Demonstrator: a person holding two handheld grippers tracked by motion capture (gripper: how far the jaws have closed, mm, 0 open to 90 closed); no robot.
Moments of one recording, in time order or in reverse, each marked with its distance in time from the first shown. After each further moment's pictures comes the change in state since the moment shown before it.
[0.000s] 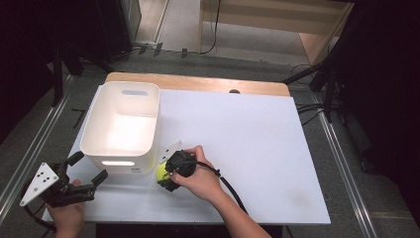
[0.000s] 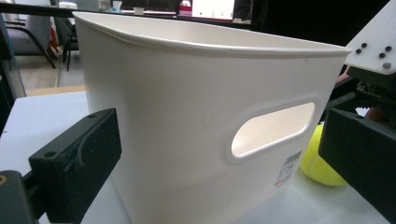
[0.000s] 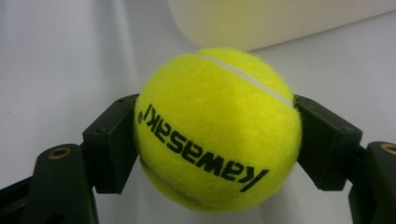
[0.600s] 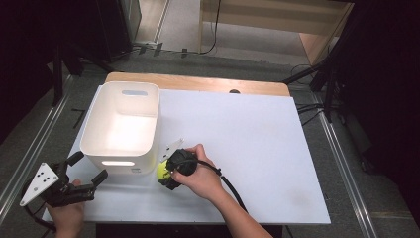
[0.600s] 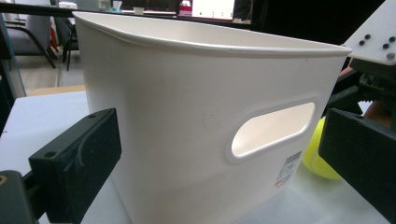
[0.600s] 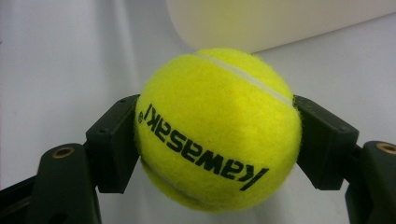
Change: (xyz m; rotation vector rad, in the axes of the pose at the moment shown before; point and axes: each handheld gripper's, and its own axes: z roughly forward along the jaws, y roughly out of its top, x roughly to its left) left arm 0.000 0.000 0.000 -0.001 -0.001 -0.001; right arm -0.003 0.003 -0.009 -0.003 0.005 0.005
